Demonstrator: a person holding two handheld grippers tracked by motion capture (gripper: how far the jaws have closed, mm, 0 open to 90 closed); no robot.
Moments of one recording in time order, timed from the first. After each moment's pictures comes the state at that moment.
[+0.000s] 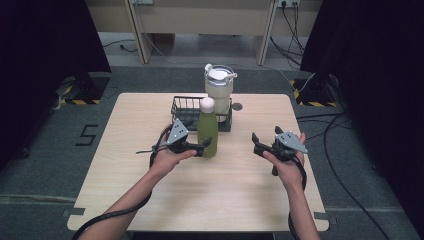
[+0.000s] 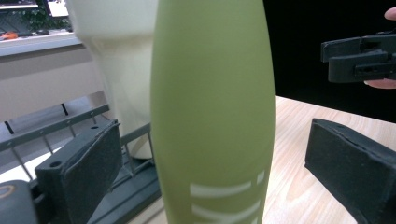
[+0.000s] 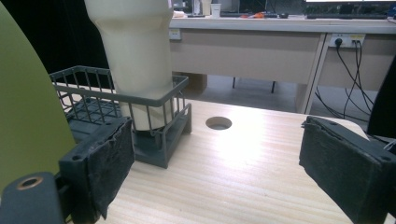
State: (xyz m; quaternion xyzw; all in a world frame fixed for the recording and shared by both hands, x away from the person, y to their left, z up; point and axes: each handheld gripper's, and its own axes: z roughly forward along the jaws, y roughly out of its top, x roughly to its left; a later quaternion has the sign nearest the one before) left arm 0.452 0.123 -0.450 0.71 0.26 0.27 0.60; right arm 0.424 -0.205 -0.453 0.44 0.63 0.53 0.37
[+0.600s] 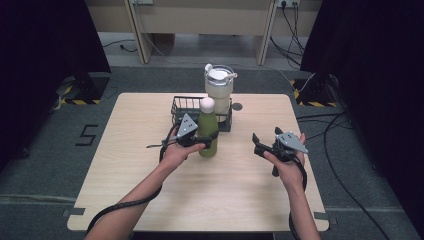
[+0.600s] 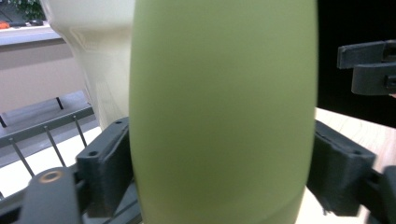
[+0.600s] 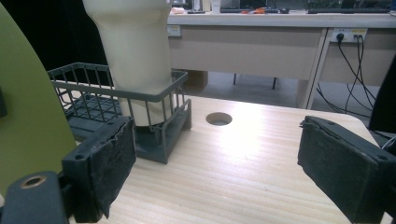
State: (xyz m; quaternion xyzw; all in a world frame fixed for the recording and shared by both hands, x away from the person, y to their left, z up) left arm 0.474 0.104 -0.455 0.71 0.27 0.25 0.60; right arm 0.425 -0.208 -0.456 0.45 0.63 0.53 0.36
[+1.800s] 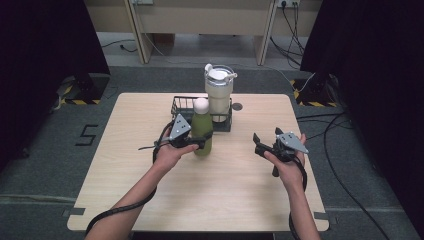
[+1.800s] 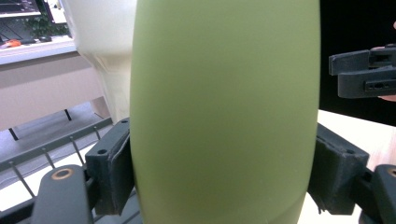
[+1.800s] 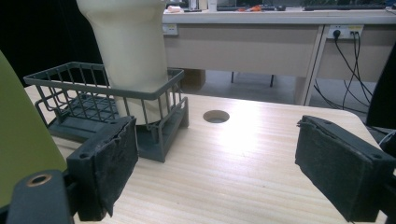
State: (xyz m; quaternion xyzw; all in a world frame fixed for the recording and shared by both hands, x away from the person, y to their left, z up) left arm 0.461 0.124 -0.441 0.71 0.25 0.28 0.60; right arm 0.425 -0.209 -0.457 0.45 0.63 0.52 0.36
